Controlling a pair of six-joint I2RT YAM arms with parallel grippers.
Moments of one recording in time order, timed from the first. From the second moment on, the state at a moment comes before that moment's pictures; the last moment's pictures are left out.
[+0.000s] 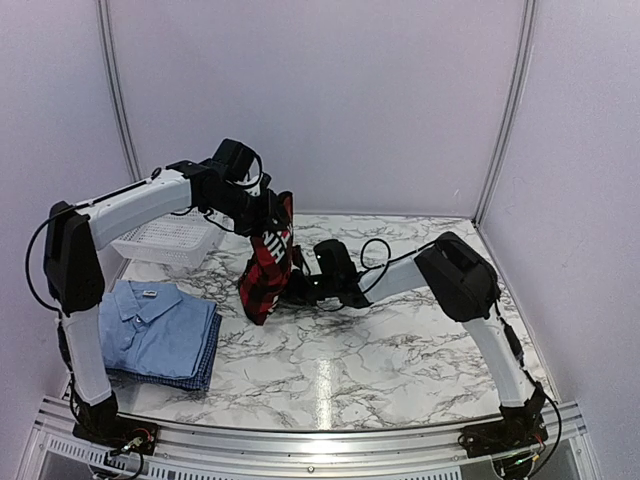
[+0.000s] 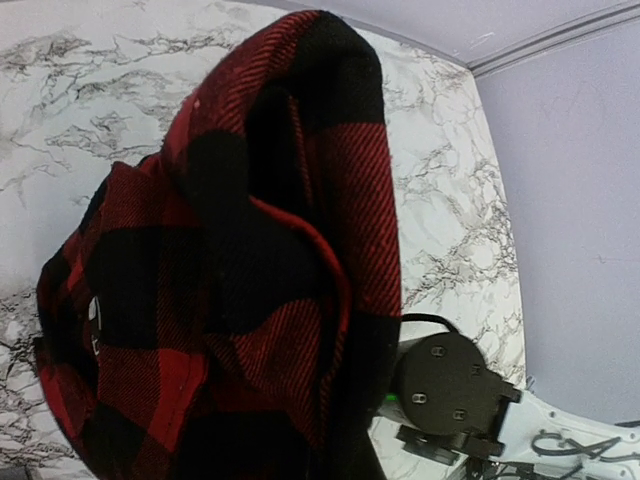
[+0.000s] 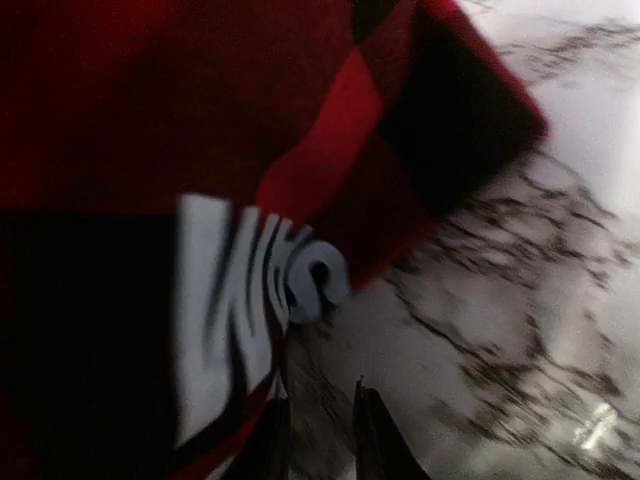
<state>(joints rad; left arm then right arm) -0.56 1.93 1.80 -0.68 0.31 -0.63 0.77 2.47 1.62 0.39 -0.50 0.81</state>
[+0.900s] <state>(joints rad) -0.92 2.50 2.34 -0.59 0.22 -0.74 0.29 1.49 0.86 0.02 -0.24 0.49</state>
